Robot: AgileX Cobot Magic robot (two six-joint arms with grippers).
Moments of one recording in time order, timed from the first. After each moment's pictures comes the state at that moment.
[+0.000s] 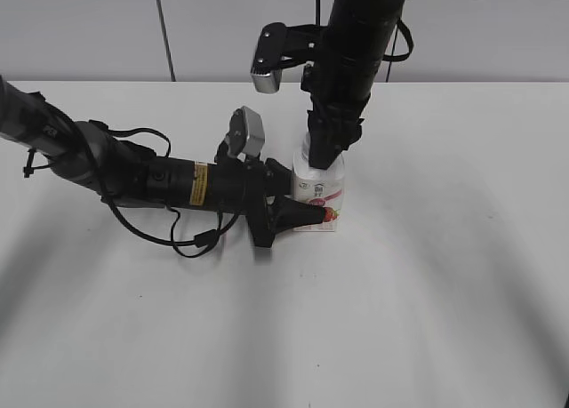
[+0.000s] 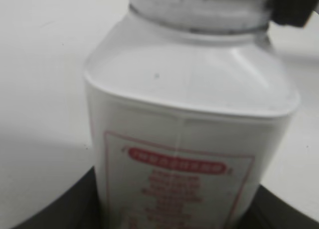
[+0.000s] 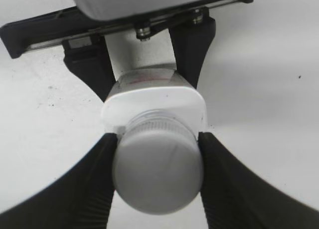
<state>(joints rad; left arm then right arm) -0.35 2.46 -1.39 1.42 -1.07 -0.71 0.51 2.21 -1.92 0.18 1.23 -1.08</state>
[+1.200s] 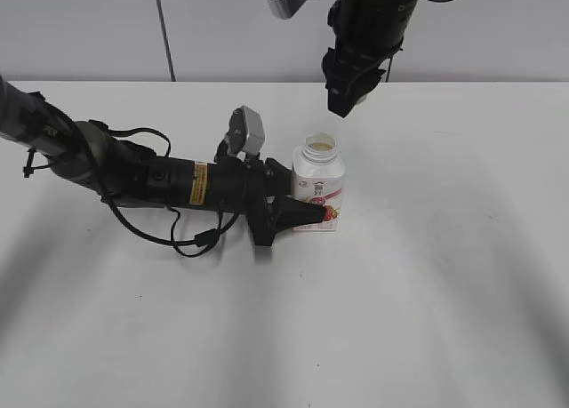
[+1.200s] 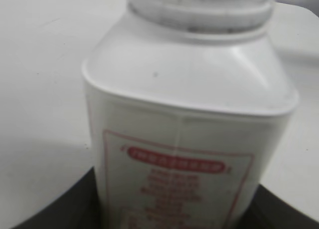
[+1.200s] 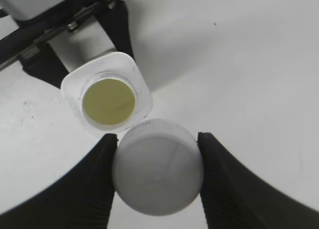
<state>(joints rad) -0.35 2.46 -1.39 1.42 -1.07 -0.73 0.51 2.09 -1.93 0.05 1.23 -0.71</state>
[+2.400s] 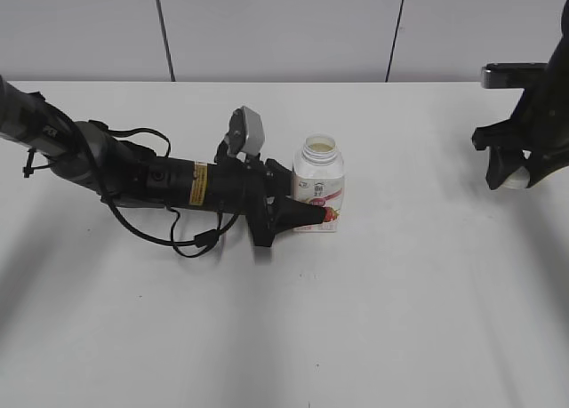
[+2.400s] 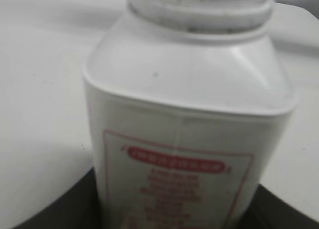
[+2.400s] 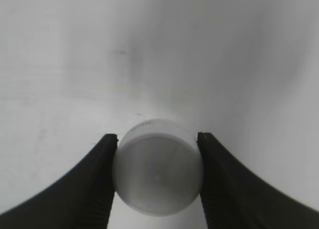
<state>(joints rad) -0.35 2.46 -1.39 1.42 -1.08 -0.73 0.02 2.08 -1.48 0.09 0.93 -0.15</state>
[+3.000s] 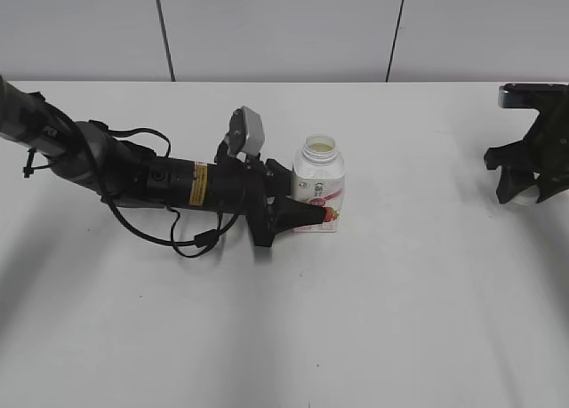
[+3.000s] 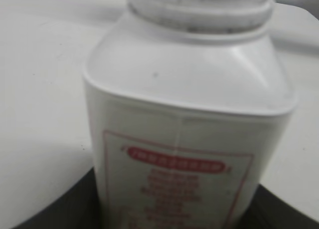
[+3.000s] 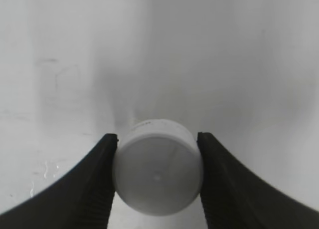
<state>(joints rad) -0.35 2.46 -1.39 1.42 -1.08 -0.73 -0.04 2.08 -1.33 0.09 0.73 -0.15</state>
